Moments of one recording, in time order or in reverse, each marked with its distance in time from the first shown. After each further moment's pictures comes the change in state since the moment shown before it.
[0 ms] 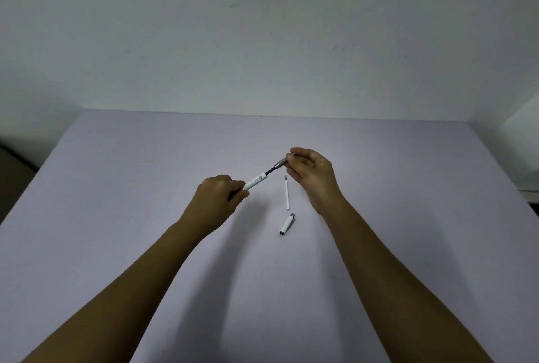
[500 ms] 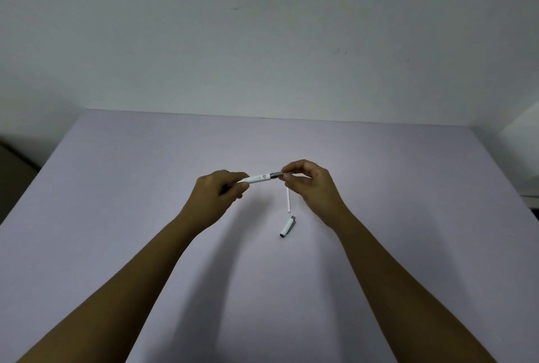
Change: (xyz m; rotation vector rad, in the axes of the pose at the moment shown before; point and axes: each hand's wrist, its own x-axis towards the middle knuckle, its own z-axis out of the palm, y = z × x) left_hand 0.002 -0.005 -0.009 -0.321 0.040 -0.098; right_hand -0.014 0.004 -0.012 -0.372 -0.206 -0.150
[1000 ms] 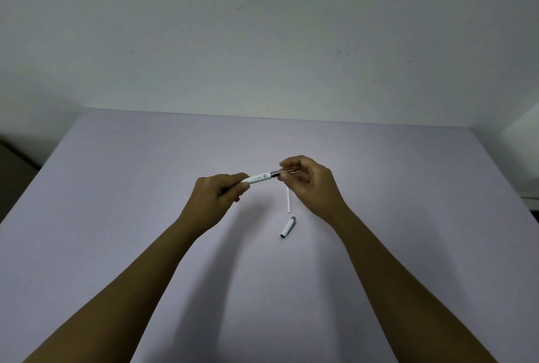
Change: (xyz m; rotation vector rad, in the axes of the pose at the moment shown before) left_hand -0.005 0.001 0.001 -0.072 0.036 -0.001; right_hand -0.002 -0.013 0.004 -0.281 0.021 -0.117
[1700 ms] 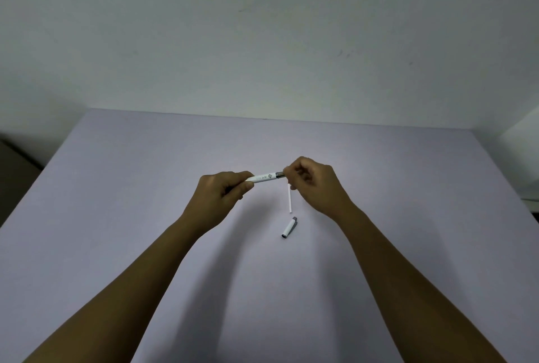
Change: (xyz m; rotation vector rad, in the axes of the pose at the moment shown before) left_hand -0.001 0.008 -0.005 0.062 0.031 0.134; right_hand 0.001 -0.004 -0.007 -0.084 -0.056 -0.021
